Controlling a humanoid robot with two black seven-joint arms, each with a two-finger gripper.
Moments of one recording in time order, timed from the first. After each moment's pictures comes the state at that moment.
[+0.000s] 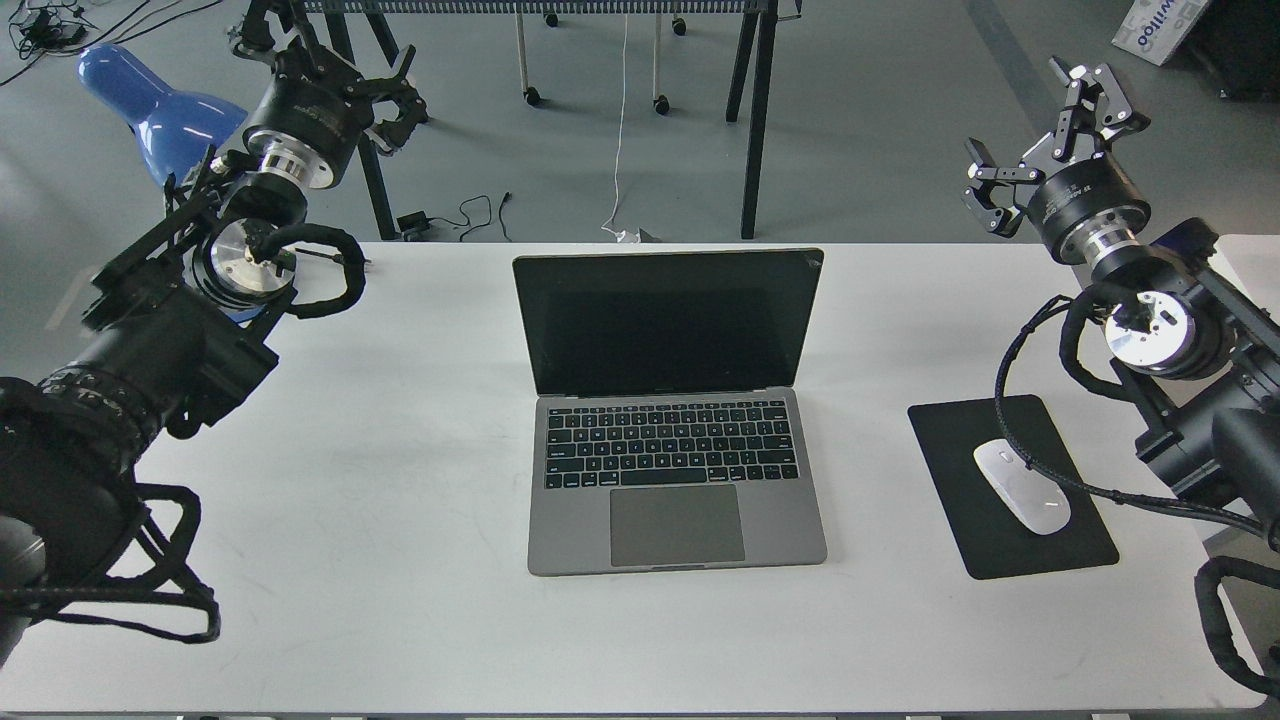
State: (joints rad) left arm -1.05 0.18 -0.67 -0.33 -0.23 -0.49 -0.27; right arm 0.78 -0.34 0.97 0.65 -0.19 0.29 0.20
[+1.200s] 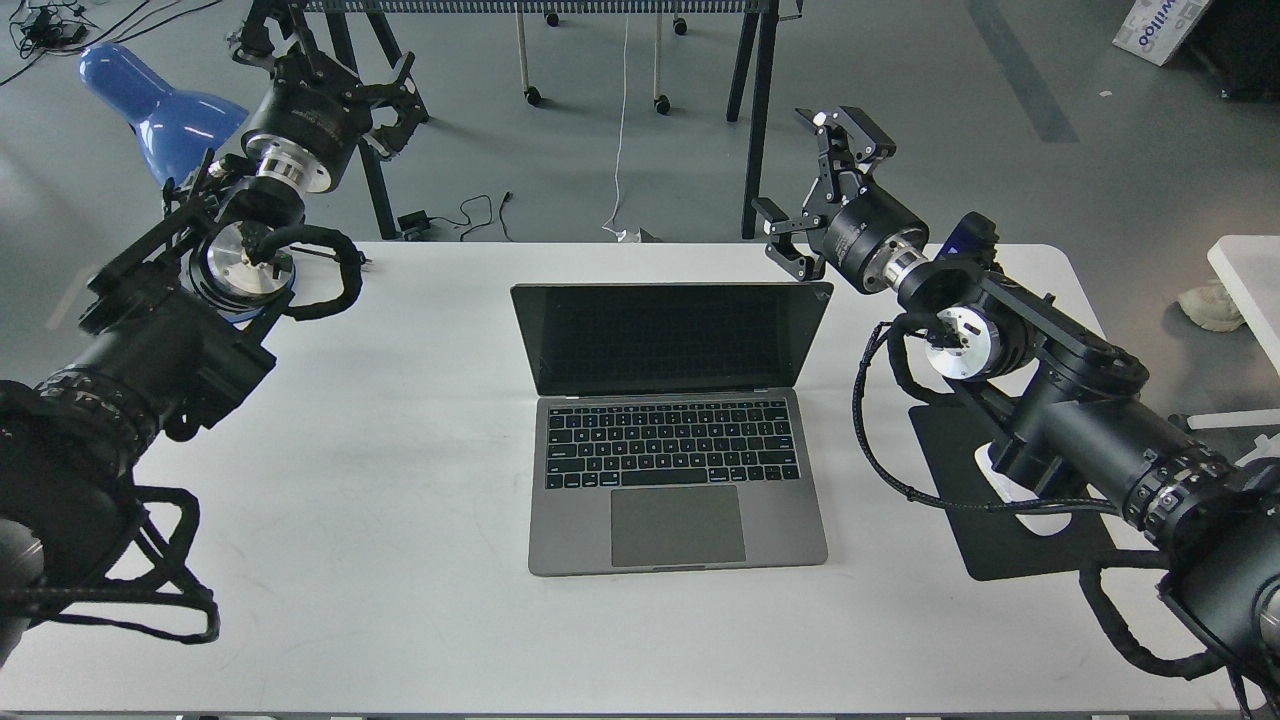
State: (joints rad) left arm -1.04 0.18 -0.68 -0.33 -0.23 -0.49 -0.29; right arm 0.90 -0.12 0.63 0.62 -0.20 0.28 0.19
